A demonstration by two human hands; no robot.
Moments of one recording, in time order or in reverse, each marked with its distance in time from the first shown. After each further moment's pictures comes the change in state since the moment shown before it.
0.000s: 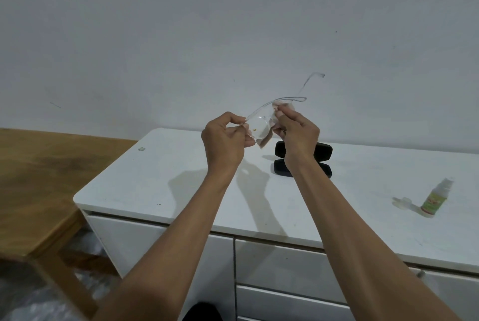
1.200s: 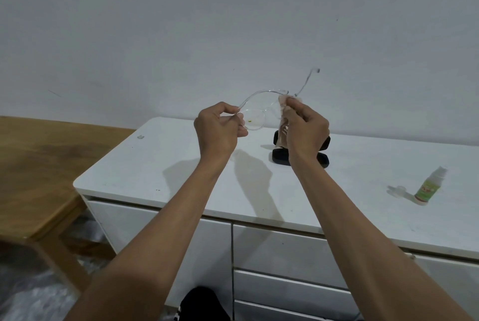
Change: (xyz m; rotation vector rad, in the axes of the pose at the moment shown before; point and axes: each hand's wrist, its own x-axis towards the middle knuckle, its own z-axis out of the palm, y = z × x) left_hand -0.002 0.000 -0.011 0.044 0.030 -0.026; right_hand -0.028 -0.007 -0.009 -0.225 0.141 -0.177
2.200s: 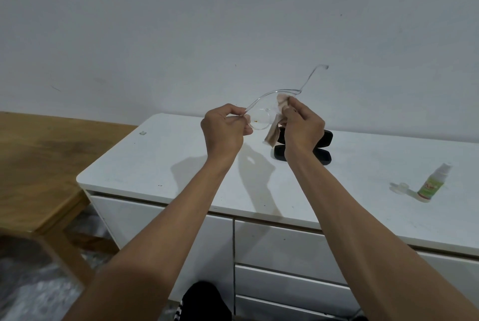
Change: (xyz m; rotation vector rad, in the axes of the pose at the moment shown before) left_hand -0.004 -0.008 0.007 -0.024 -0.003 -0.055; right_hand 0.005 0.012 0.011 0.058 0.065 0.121
